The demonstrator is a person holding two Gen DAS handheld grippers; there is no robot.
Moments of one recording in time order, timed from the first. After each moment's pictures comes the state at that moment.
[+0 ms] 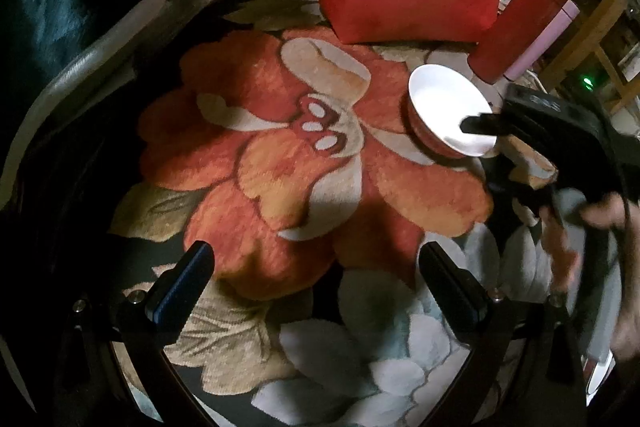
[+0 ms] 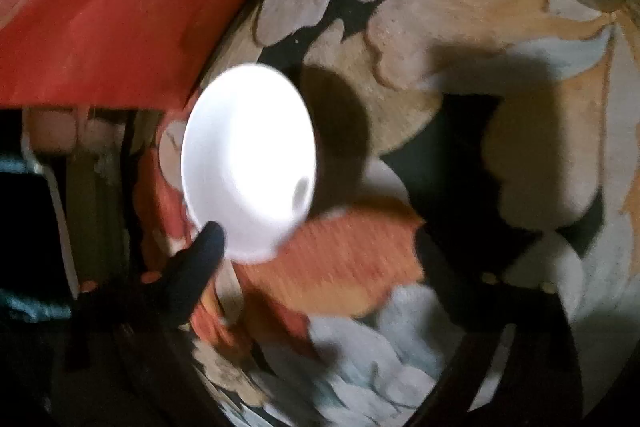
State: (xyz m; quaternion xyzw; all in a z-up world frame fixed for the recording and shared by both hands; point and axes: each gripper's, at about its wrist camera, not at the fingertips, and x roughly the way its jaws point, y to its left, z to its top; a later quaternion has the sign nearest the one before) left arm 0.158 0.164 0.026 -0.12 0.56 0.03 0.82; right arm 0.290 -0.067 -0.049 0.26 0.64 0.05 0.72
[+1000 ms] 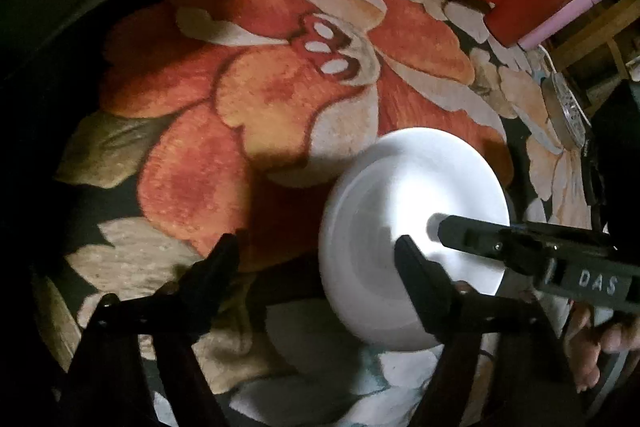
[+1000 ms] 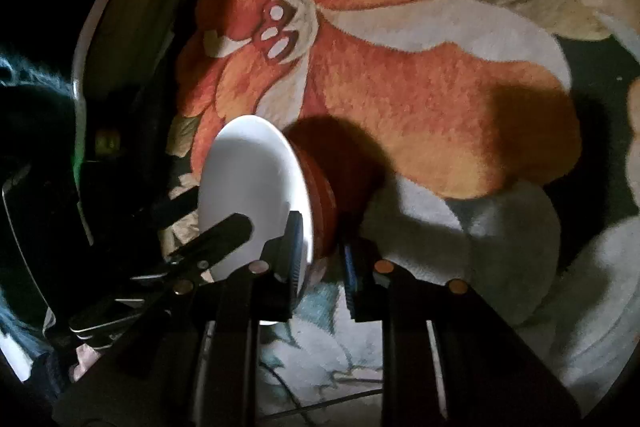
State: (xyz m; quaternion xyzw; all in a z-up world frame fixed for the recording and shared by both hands) left arm 0.153 0.165 -0.034 -0.16 0.61 0.01 0.78; right arm 0.216 0.012 -0.059 0.07 0.69 0.27 0.67
